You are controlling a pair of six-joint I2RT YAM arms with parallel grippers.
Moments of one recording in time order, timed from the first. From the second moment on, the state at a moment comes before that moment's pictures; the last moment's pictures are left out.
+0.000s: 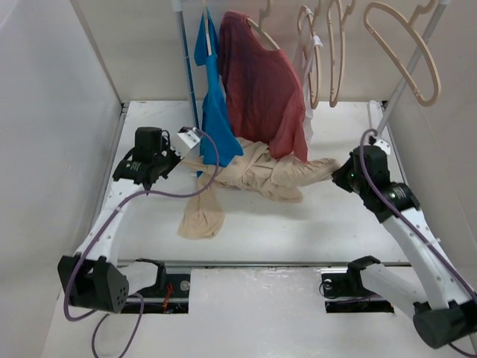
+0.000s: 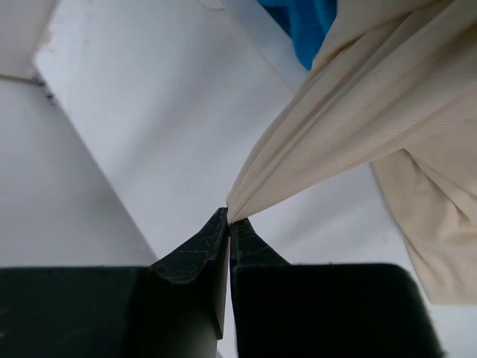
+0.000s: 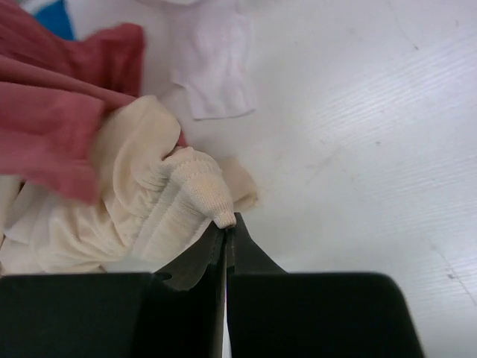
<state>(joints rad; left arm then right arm) -0.16 1.12 1.03 -0.59 0.04 0.72 0.32 0.86 0.97 -0.69 0.27 0.73</state>
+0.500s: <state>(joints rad) -0.09 1.19 1.22 -0.82 0.29 0.69 0.30 0.77 1.33 -0.89 0.29 0.59</state>
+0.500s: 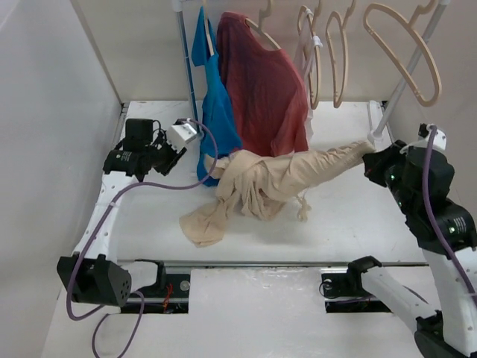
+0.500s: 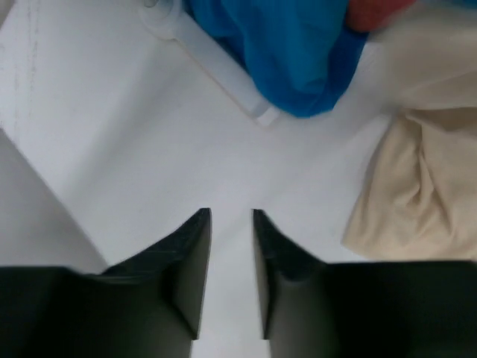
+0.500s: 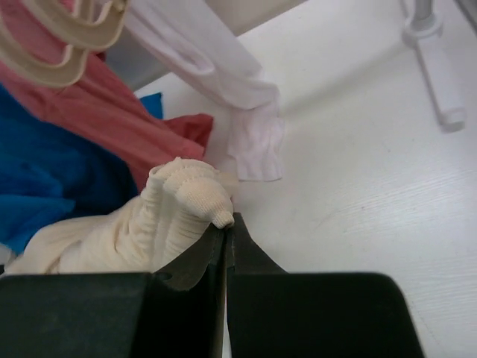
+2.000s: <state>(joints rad) -0.31 1.12 0.89 -0.63 -0.08 0.52 -0.02 1.23 0.84 -0.68 -0.01 0.56</state>
